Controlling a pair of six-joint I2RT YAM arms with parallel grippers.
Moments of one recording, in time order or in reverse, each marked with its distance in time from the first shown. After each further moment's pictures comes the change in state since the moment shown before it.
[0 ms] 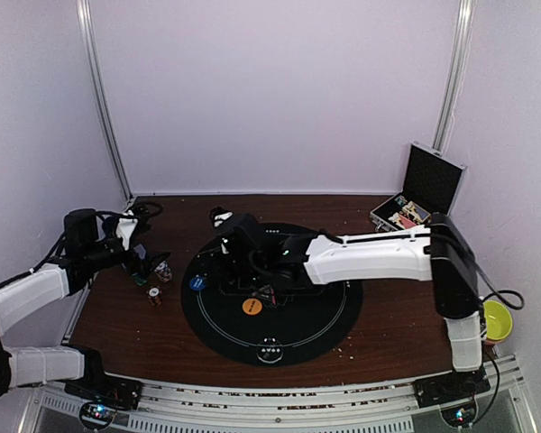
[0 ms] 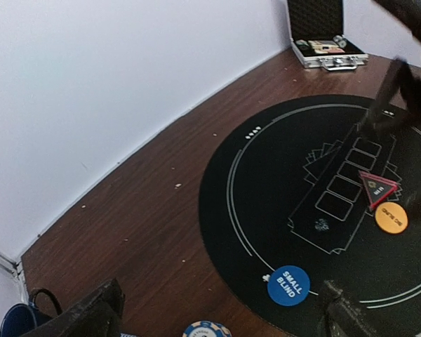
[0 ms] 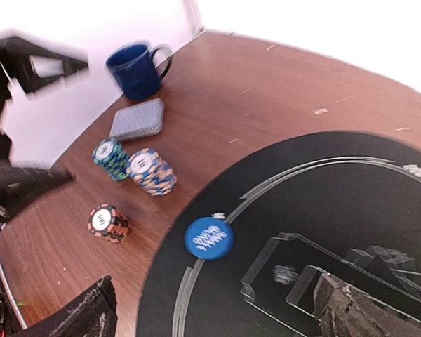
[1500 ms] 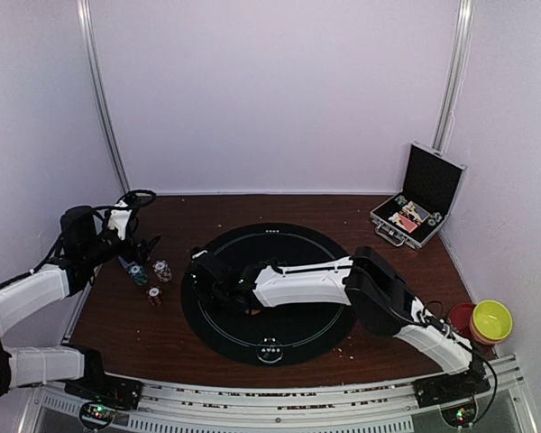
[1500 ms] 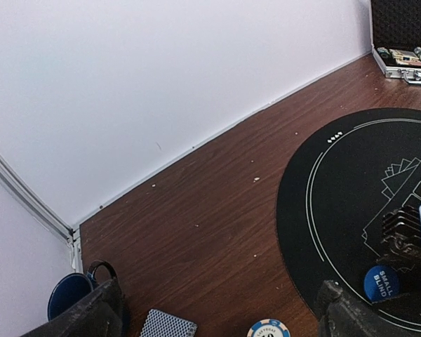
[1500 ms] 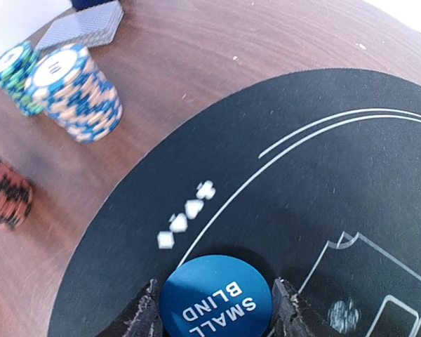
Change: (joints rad) left arm 0.000 0.000 -0.003 0.100 -0.253 -0.087; right arm 0.016 0.426 0.372 -0.132 0.069 -0.074
